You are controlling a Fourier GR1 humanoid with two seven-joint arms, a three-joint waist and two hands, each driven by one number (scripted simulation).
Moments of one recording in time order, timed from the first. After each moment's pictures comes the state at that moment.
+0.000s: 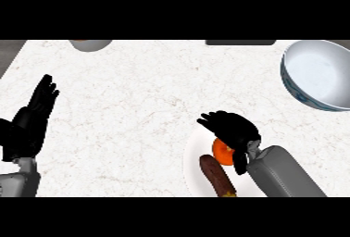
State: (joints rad) left arm -0.12 0.31 0.08 -1.57 0.03 0.10 0.12; right arm -0.40 -0.25 0.47 -1.41 0.98 0.62 0.09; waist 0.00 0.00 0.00
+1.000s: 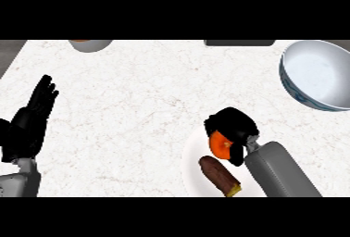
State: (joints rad) left arm -0.12 0.28 0.12 -1.58 0.00 0.07 0.14; right arm -0.41 -0.19 0.38 -1.29 1.08 0.46 -0.07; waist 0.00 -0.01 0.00
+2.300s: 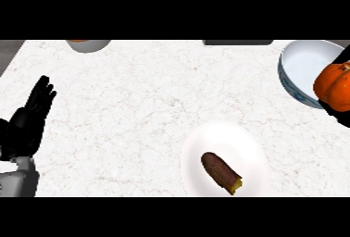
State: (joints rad) left arm -0.13 0.28 0.16 -1.53 0.00 0.03 0.10; right arm -0.48 -0.39 -0.31 -1.88 0.72 0.54 0.17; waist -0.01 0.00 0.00
